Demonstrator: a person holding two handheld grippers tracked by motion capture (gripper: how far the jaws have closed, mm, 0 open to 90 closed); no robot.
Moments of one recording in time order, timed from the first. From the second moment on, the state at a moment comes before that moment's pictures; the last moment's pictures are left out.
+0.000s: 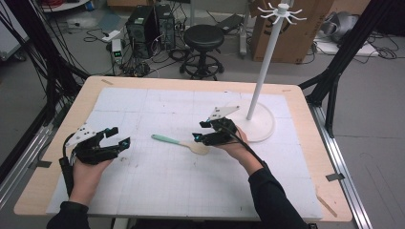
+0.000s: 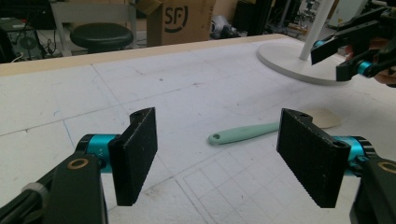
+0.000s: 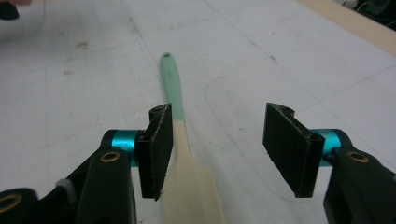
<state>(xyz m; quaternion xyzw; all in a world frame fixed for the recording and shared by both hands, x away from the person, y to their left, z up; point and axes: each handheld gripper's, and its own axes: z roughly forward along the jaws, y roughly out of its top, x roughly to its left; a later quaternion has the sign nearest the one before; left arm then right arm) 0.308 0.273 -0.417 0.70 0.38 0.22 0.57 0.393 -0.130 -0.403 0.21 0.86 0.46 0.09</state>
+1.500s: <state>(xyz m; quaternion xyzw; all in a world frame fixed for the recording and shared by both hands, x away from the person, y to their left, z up) 0.308 0.273 -0.420 0.70 0.38 0.21 0.56 0.399 -0.082 -0.429 0.24 0.89 0.38 0.04</state>
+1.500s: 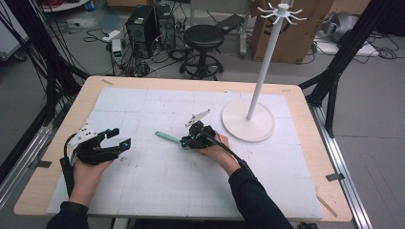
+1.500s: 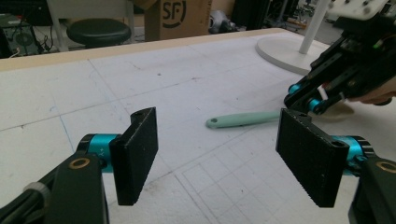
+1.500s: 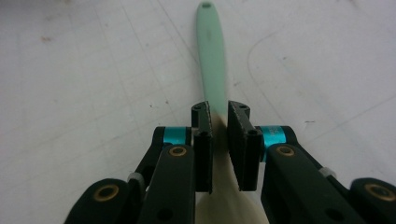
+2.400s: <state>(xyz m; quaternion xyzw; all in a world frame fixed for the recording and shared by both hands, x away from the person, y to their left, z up) 0.308 0.271 -0.421 0.71 0.38 0.21 0.56 0.350 -0.258 -0.286 0.29 0.78 0.53 0.12</state>
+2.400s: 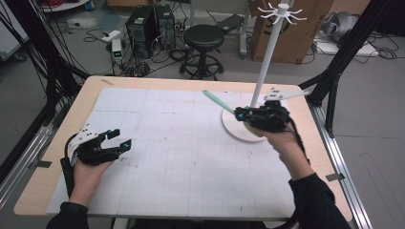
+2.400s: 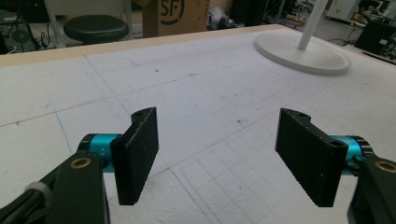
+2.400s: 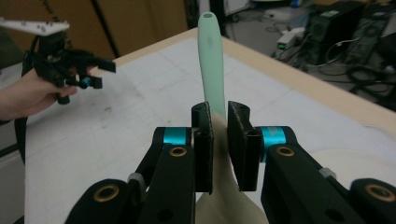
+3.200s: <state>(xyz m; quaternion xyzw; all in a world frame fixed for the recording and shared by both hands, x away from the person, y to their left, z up) 0.310 0.267 -0.423 0.71 0.38 0.20 0.56 0.305 -0.380 -0.173 0.34 0.71 0.58 0.22</state>
